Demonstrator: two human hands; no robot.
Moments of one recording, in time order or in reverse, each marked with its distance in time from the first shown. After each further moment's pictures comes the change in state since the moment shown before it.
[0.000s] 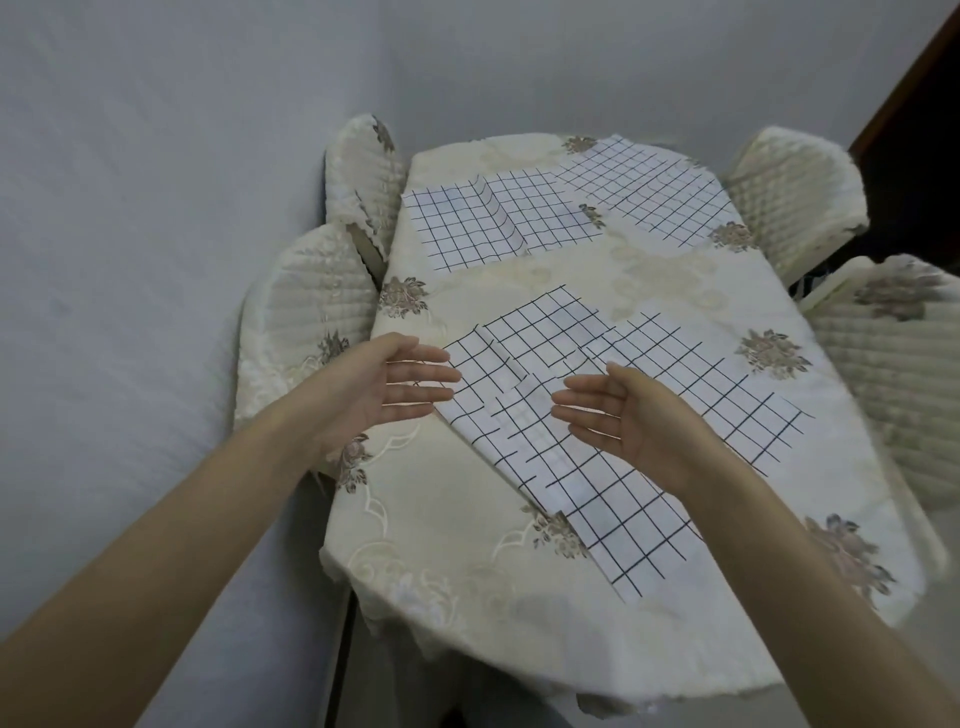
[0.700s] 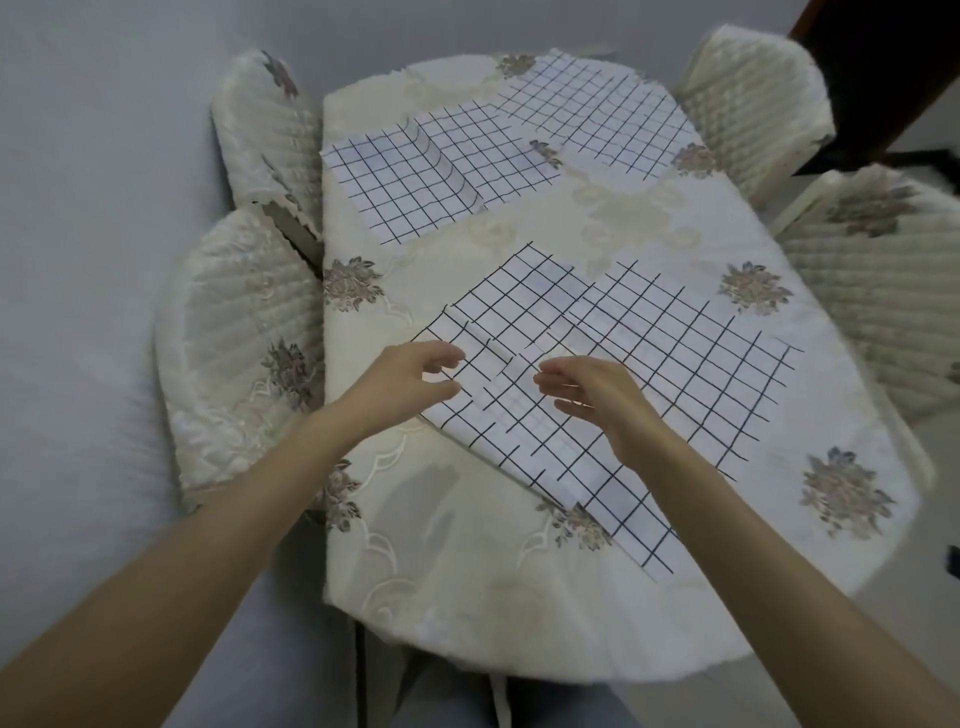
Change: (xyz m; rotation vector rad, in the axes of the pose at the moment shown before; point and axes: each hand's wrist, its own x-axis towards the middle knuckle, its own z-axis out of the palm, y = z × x) left_hand 0.140 -0.023 -0.024 0.884 -0.100 0.300; right_hand 0.097 0.027 0.017 -0.206 0.299 -0.033
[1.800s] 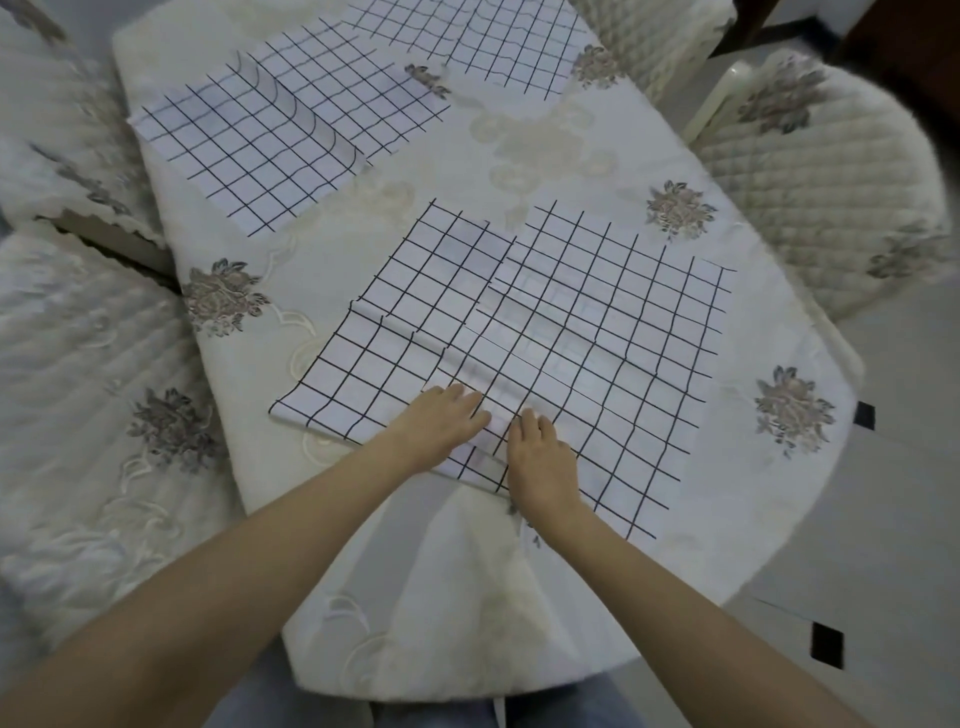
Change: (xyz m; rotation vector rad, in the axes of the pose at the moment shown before) left_hand 0.107 -0.052 0.130 1.138 -0.374 0.799; right_hand 0.050 0.150 0.032 -1.390 0.291 -0.035
